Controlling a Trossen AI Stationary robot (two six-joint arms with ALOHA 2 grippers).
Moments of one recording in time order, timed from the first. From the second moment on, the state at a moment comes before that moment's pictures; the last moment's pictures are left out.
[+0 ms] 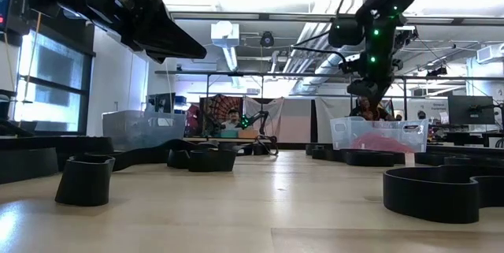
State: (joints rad) left arm -0.28 1.33 0.53 0.36 -0.30 -0.12; right arm -0.65 1.47 0.99 -0.78 0.60 0.09
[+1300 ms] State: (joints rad) left arm -0.28 1.33 0.53 0.36 -0.30 -0.15; right arm 0.75 1.31 0.94 -0.79 0.23 1.13
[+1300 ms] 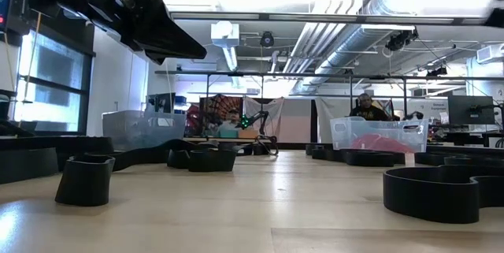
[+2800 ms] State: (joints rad) left arm -0.21 1.31 0.53 0.35 -0.35 -0.22; right arm 0.79 1.52 1.11 -1.07 0.32 1.13
